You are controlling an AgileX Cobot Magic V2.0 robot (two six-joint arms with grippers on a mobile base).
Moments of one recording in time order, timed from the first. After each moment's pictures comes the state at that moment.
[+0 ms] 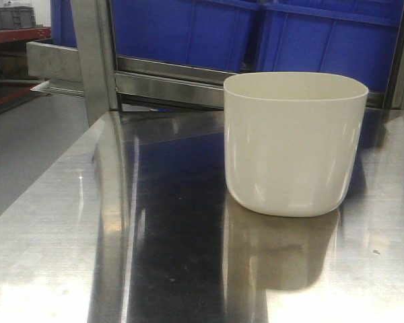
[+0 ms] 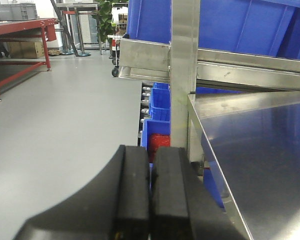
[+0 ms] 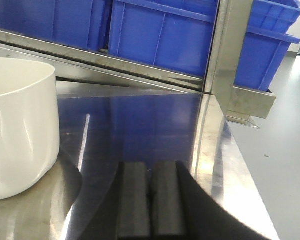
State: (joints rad) left arm -0.09 -0.01 0.01 -0.02 0.10 0.04; right arm 0.07 -0.01 0.03 0.03 0.08 -0.05
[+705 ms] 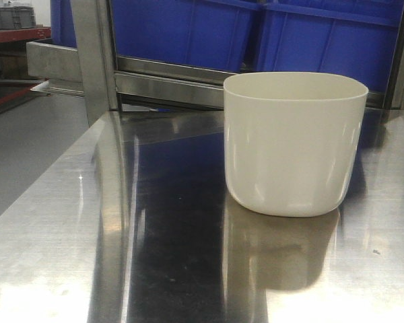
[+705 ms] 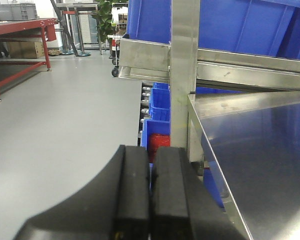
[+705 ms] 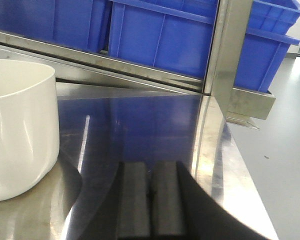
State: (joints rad) left arm -0.09 -0.01 0.01 -0.02 0.10 0.04; right arm 0.07 -0.01 0.03 0.03 0.08 -0.05
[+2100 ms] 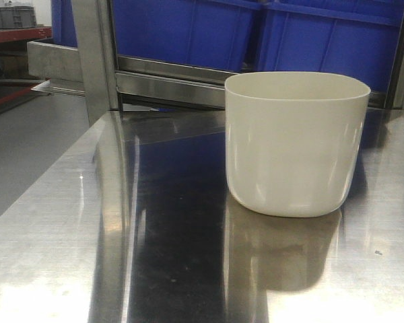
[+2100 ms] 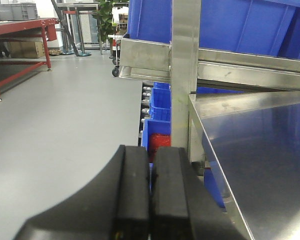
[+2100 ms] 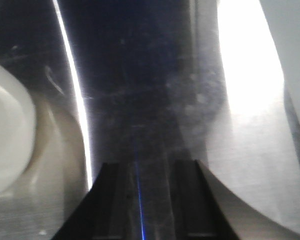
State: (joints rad) left arm -0.09 -0.01 0.01 -0.02 0.10 0.04; right arm 0.28 1.00 -0.74 -0.28 0.71 0.61
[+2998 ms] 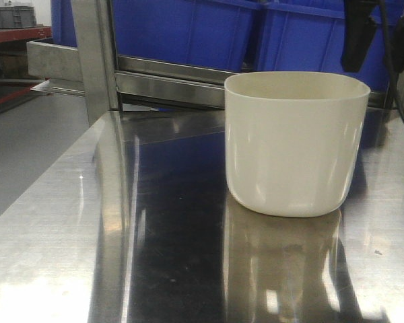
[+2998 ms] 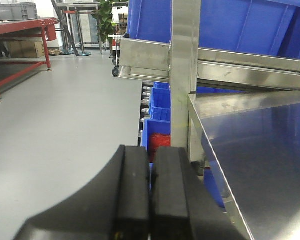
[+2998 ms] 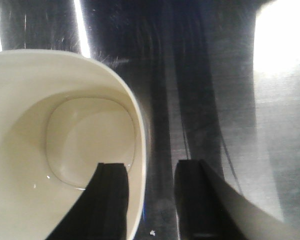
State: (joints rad) left arm -0.09 -0.01 0.01 -0.02 0.10 0.04; right arm 0.49 1.50 -1.35 -0.19 1.08 0.66
